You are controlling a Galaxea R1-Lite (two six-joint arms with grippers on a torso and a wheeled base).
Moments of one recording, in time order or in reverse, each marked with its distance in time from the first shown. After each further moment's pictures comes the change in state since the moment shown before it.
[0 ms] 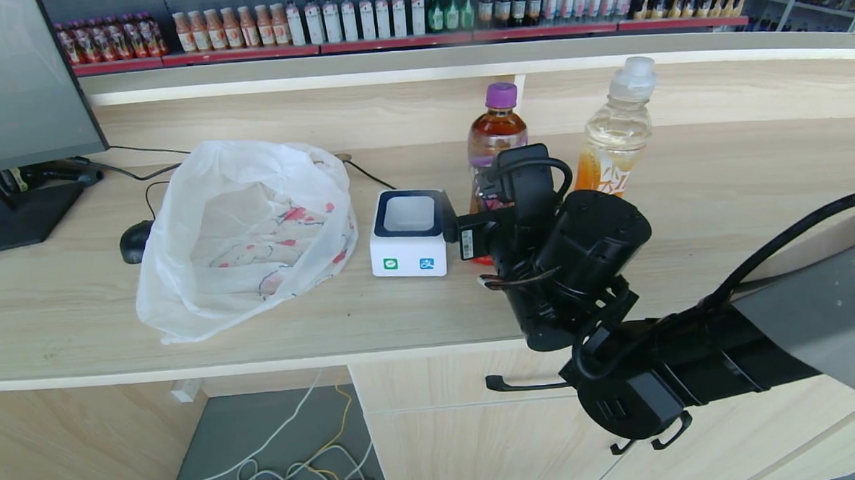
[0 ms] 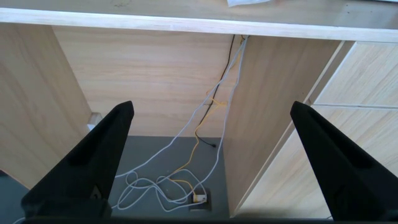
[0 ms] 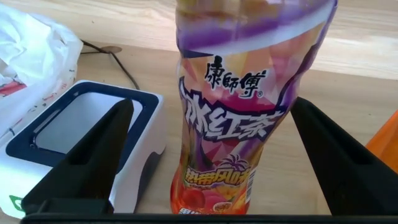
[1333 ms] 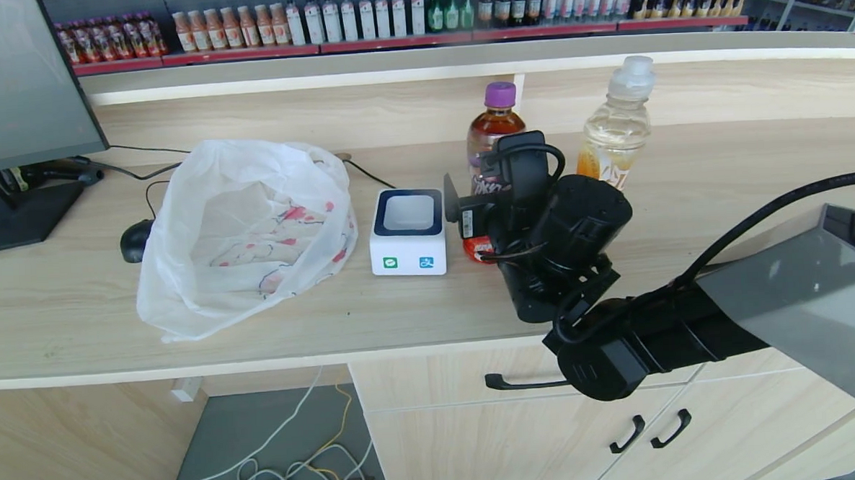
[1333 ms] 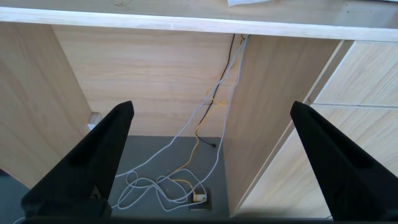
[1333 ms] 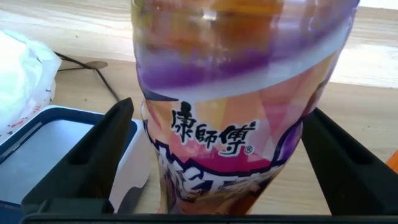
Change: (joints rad) left arm 0.000 0.000 0.000 0.000 0.000 0.000; right arm -0.054 0.071 -0.133 0.015 0.032 -0.001
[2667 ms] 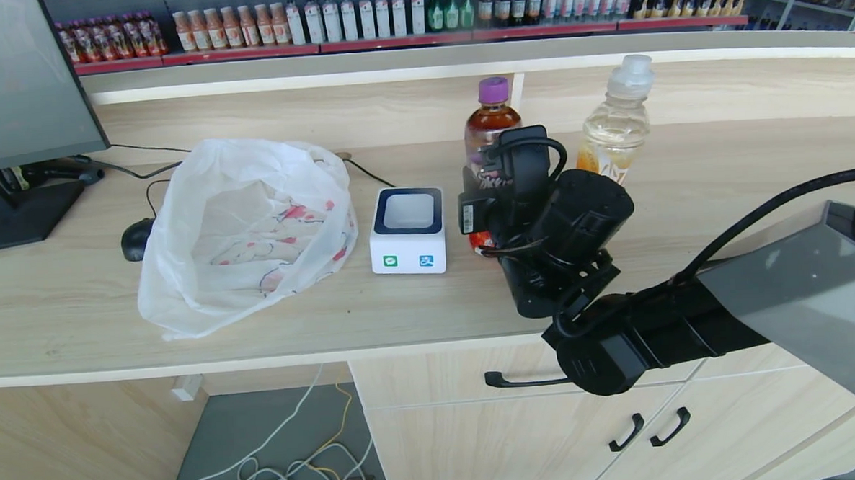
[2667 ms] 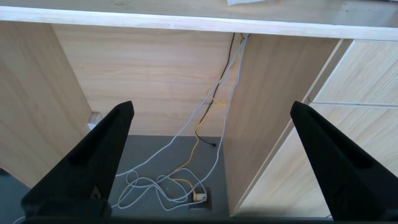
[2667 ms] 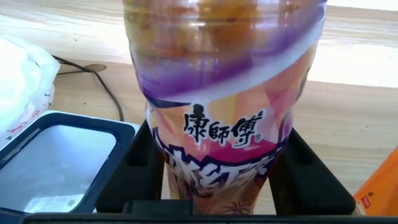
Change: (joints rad) left arm 0.000 0.000 0.000 0.000 0.000 0.000; right arm -0.002 -0.007 -0.018 0.000 0.000 0.000
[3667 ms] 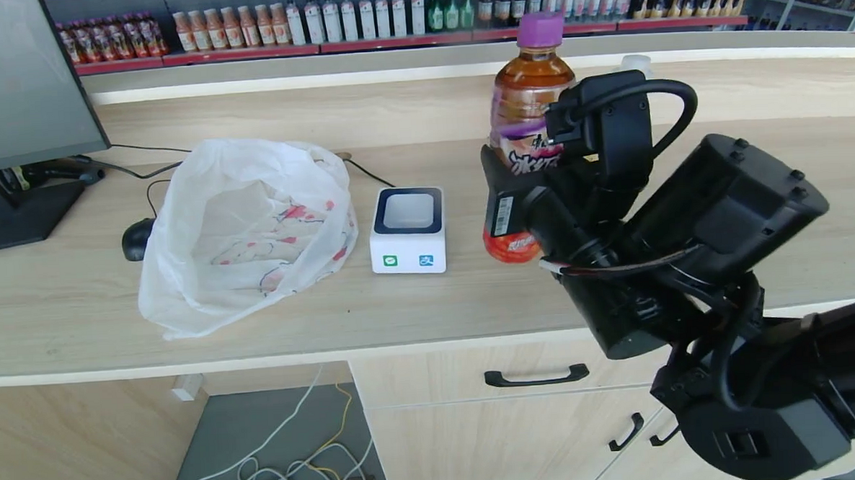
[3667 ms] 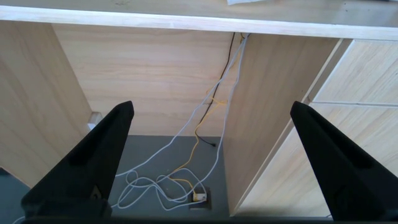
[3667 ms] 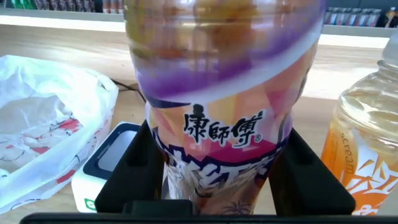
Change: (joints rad) left arm 0.000 0.000 0.000 0.000 0.000 0.000; right arm 0.127 -0.308 0.310 -0.020 -0.010 0.000
